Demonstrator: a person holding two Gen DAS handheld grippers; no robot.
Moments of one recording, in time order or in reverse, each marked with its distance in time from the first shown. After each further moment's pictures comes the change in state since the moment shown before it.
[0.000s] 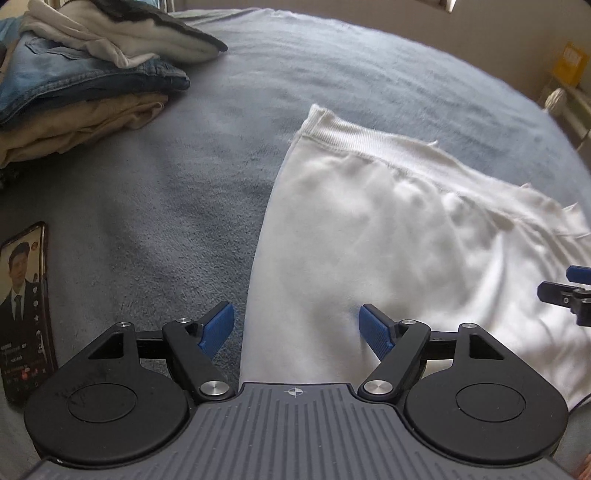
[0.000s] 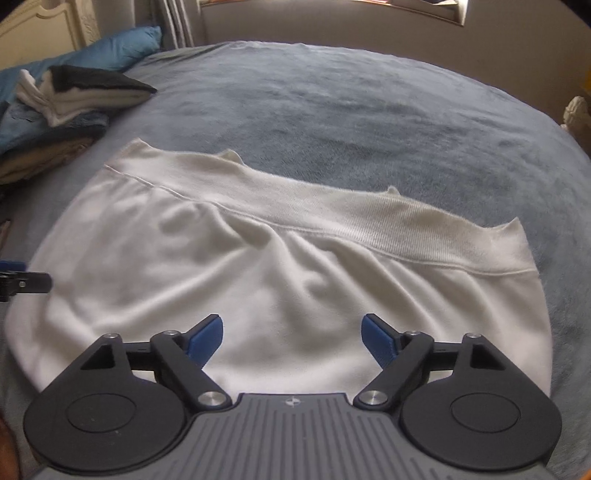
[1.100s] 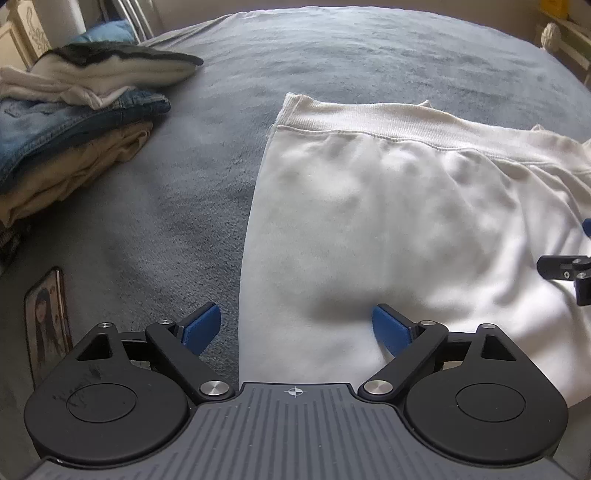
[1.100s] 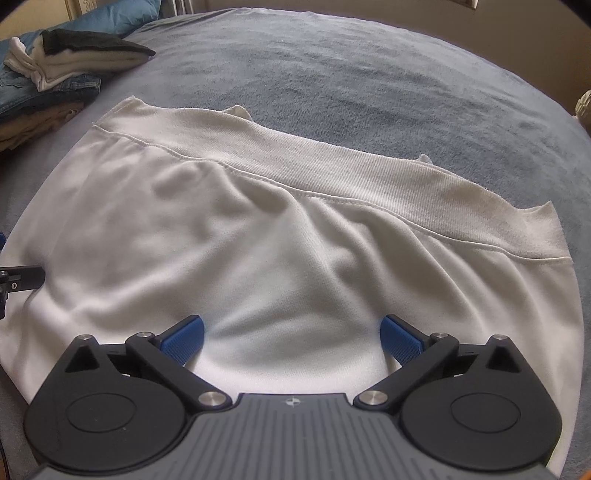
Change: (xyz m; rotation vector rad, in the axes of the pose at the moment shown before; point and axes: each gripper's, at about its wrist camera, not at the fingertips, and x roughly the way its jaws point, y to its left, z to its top) left arm 0.008 -0.032 -0.002 0.199 0.007 0.146; right arm 0.026 0.016 -0.002 -0.042 0.084 -0.009
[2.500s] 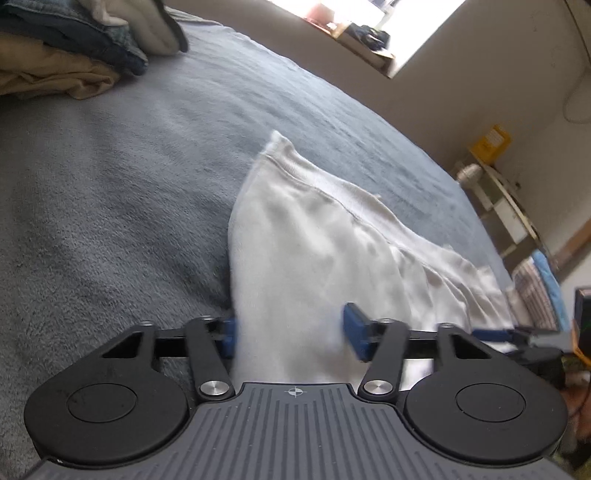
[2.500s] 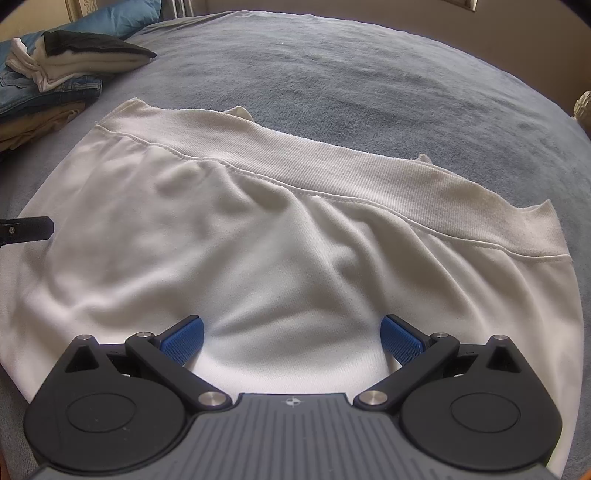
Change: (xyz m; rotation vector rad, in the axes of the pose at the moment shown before) left arm 0.035 0.078 -0.021 -0.330 -0.188 -0.619; right arm -0.001 0.001 -0.004 0.001 -0.013 0.000
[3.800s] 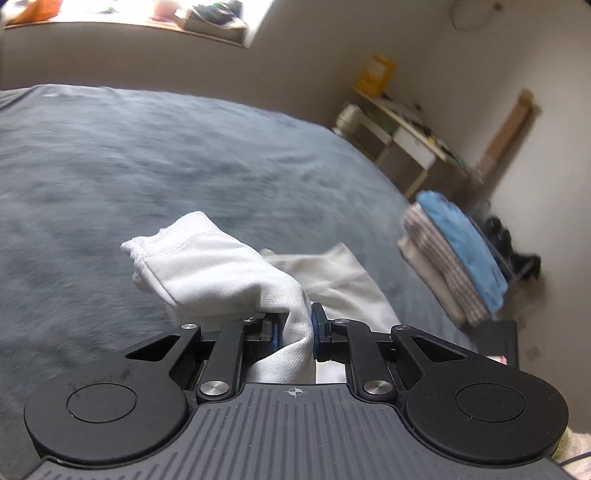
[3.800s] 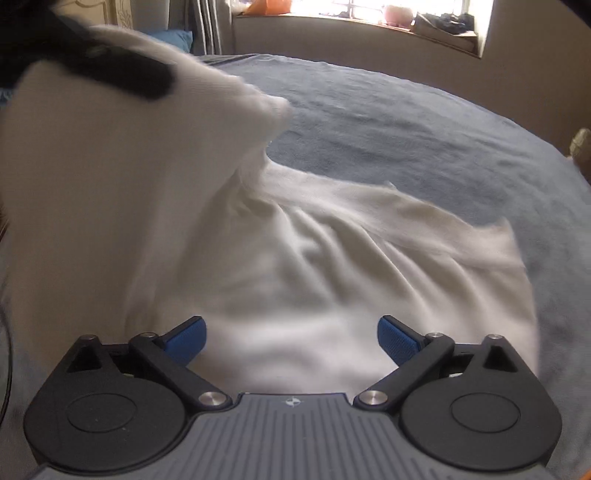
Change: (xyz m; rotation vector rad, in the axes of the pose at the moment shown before) left arm 0.032 -0.215 0.062 0.371 0.139 -0.171; right arm -0.062 -0.036 -0.052 -0.049 -0.144 0.054
